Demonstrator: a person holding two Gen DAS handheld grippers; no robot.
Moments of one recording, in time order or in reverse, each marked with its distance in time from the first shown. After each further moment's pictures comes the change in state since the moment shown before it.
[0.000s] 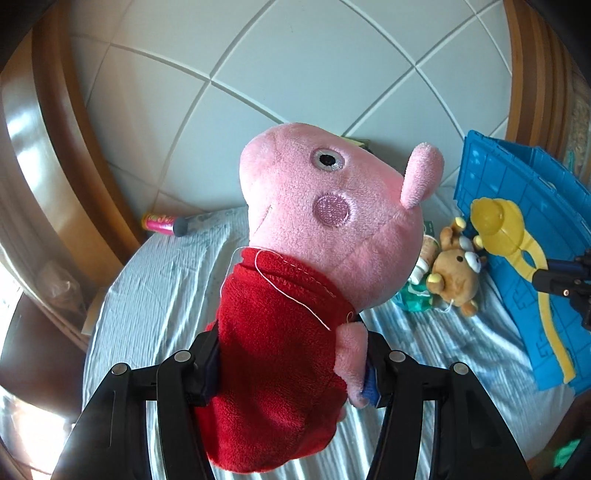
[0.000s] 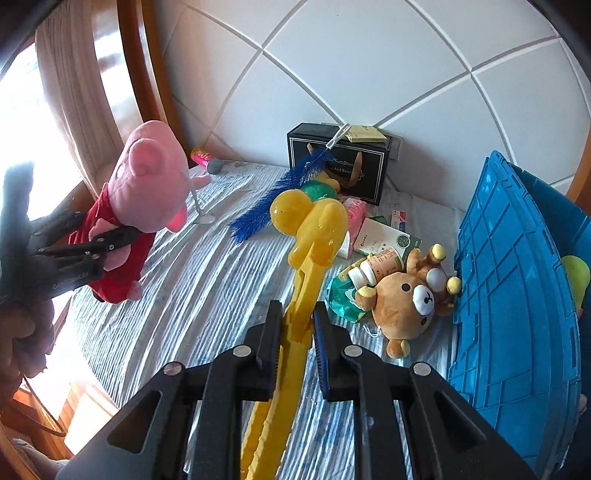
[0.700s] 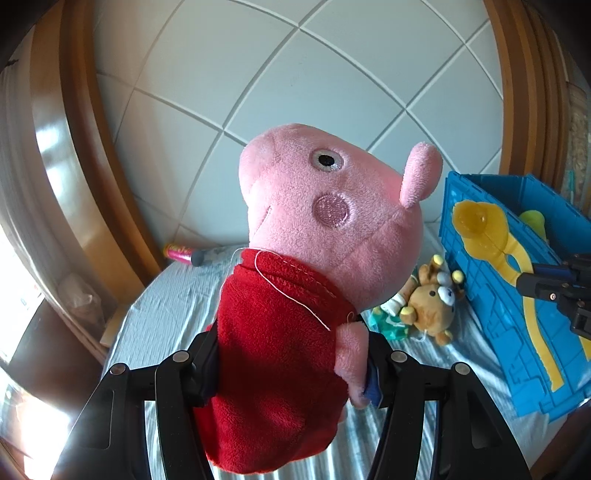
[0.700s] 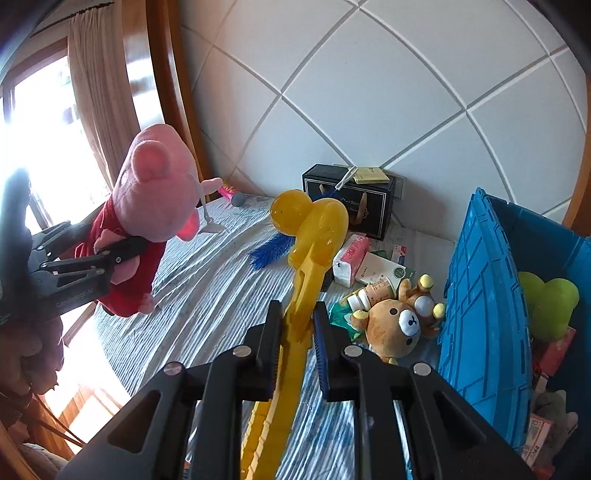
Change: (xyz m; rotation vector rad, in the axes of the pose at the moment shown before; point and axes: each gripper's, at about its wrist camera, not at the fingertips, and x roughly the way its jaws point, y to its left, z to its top) left arm -0.089 -0.061 0.014 -0.012 -0.130 0.083; right arm -0.087 -0.033 -0.007 -0.026 -0.143 0.074
